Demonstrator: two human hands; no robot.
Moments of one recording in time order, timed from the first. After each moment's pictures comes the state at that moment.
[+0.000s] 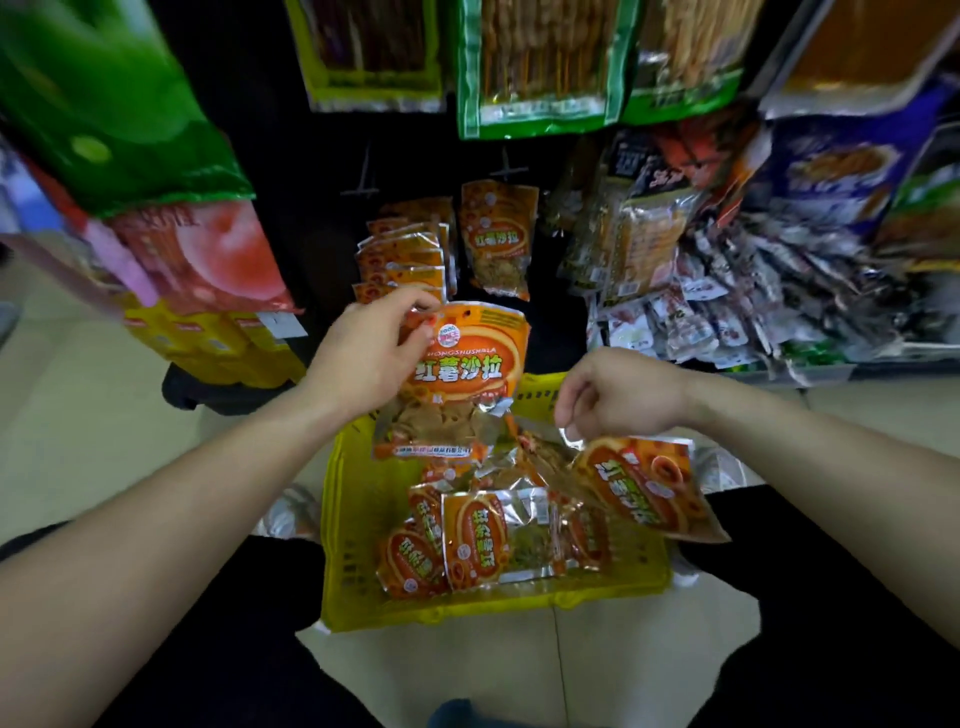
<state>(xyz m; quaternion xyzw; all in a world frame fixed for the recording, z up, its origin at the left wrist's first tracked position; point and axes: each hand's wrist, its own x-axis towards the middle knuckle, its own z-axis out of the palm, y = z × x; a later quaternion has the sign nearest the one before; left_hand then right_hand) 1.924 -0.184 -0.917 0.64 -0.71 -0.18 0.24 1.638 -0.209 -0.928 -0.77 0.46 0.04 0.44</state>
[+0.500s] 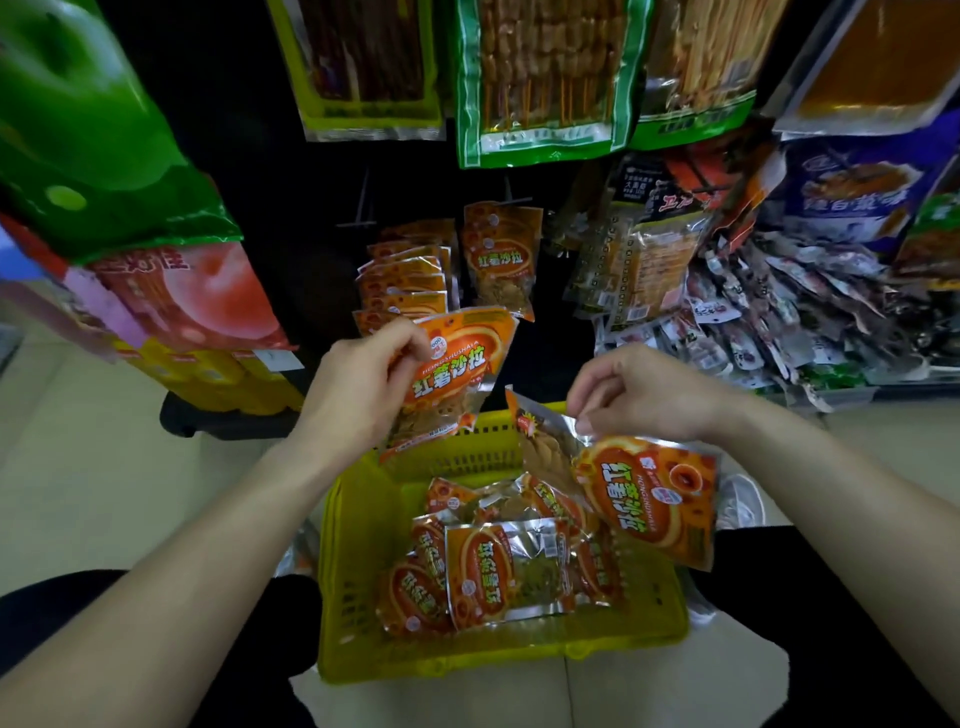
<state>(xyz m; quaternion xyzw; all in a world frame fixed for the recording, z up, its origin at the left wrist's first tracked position) 1.933 -0.195 -0.931 0.62 -0.71 -0.13 0.29 1.624 -0.237 -0.924 -0.71 0.45 -0.12 0.53</state>
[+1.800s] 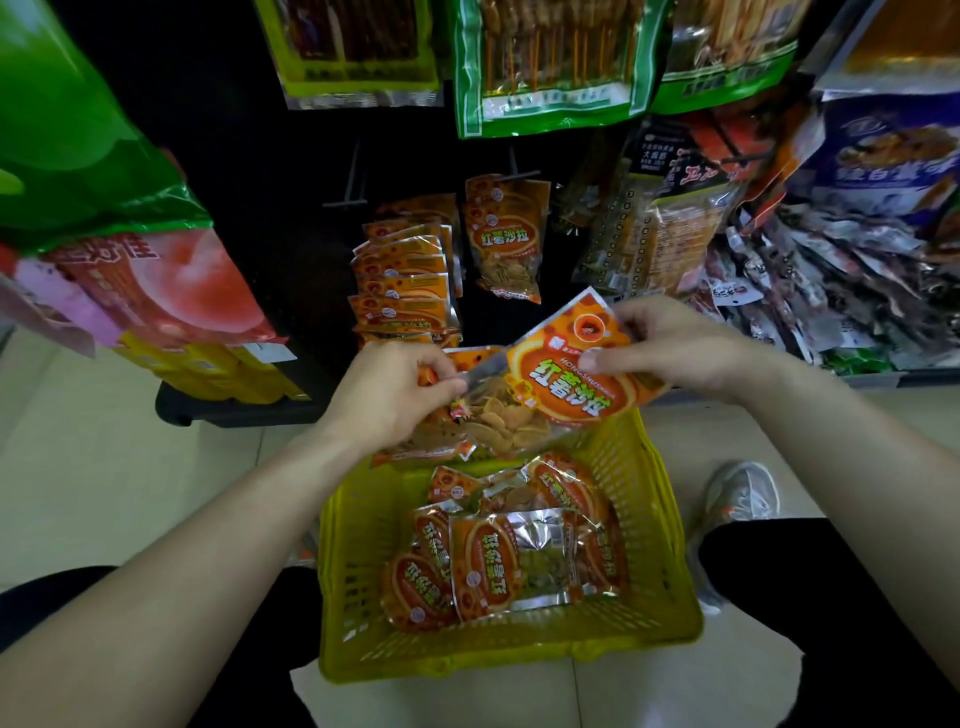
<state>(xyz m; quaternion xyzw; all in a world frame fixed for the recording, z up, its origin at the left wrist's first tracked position) 1.920 -0.221 -0.958 0.65 -0.70 -0.22 0.19 1.620 -0.282 -0.934 -0.62 0.46 -0.15 0.62</state>
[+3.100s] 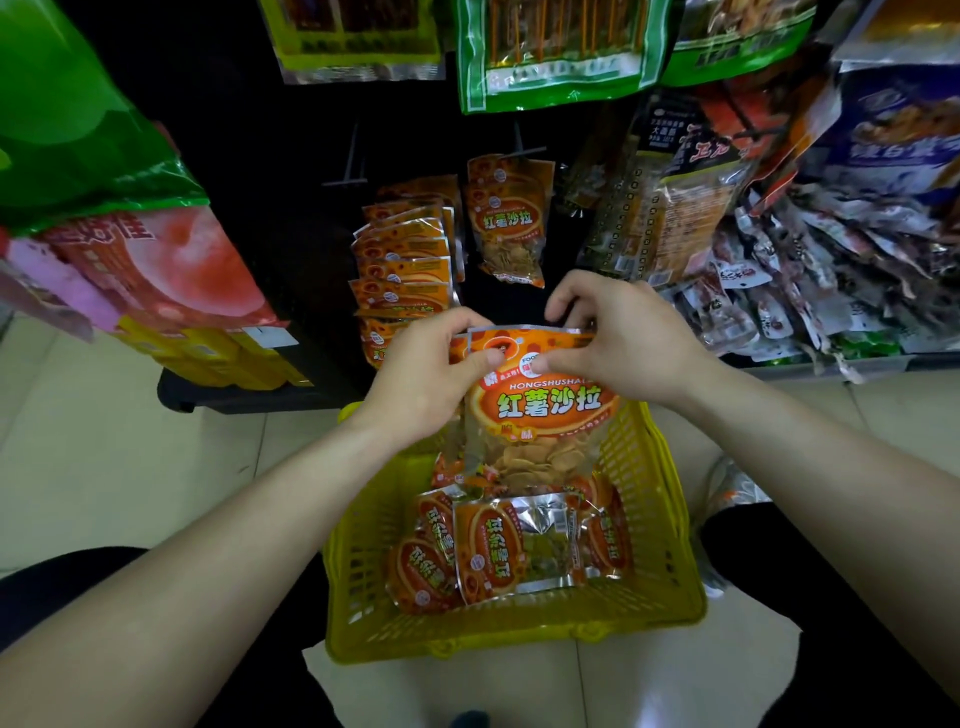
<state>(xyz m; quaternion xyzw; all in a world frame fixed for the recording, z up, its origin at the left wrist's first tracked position) 1.885 -0.212 -0.943 0.60 -0.65 -0.35 0.32 1.665 -0.260 -0.932 -0.79 0.51 -0.18 0.27</state>
